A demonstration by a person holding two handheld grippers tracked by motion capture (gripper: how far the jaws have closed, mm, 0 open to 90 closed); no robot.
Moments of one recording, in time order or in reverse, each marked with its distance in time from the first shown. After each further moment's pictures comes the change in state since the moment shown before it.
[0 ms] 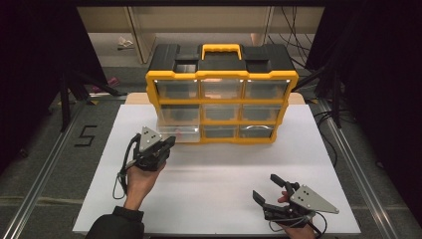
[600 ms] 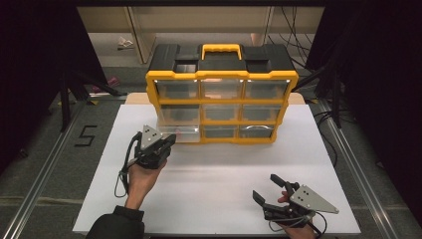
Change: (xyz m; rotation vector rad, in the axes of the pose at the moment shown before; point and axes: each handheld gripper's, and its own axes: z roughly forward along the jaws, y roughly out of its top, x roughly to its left) left arm 0.001 0.001 0.006 -0.005 0.007 -0.001; right arm 0.000 0.000 0.000 0.001 -0.001 -0.001
